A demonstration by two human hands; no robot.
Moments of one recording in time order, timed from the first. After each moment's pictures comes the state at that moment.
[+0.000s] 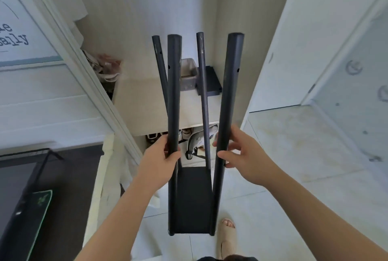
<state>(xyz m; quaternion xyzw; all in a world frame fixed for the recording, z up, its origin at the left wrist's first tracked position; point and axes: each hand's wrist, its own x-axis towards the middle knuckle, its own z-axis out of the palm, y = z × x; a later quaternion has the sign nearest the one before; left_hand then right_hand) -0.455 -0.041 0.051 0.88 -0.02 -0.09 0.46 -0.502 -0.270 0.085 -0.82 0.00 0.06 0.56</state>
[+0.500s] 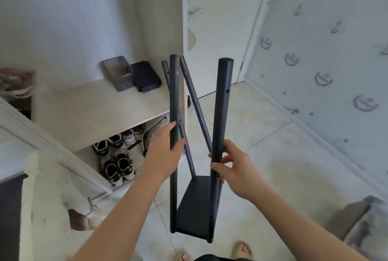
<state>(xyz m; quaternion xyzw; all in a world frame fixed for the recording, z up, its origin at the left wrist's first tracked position) -0.507 -0.161 0.039 0.86 -0.20 -0.13 0.46 -0.644 -0.320 0.045 -0.83 0.22 -0.03 0.52</state>
